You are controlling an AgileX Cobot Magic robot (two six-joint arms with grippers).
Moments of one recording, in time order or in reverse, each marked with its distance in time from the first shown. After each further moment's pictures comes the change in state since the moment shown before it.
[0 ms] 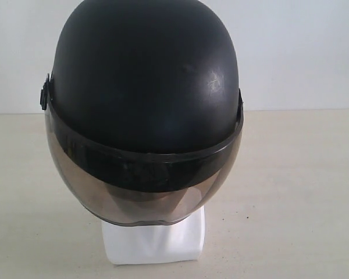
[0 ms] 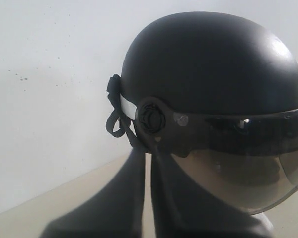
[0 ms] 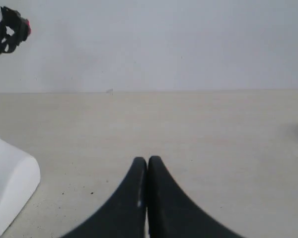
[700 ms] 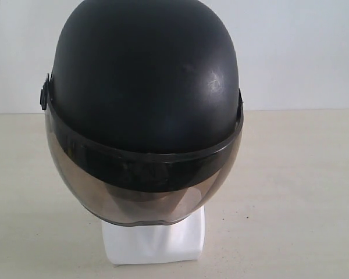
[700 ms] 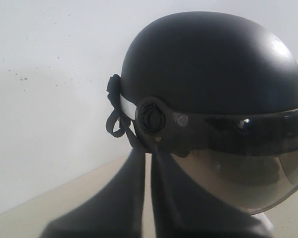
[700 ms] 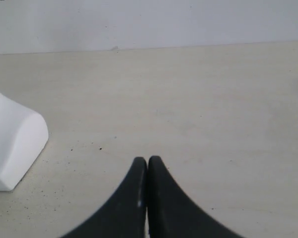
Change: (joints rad) left arm 0.000 0.000 0.000 0.000 0.000 0.000; right arm 0.000 0.000 0.013 0.029 0.134 0.000
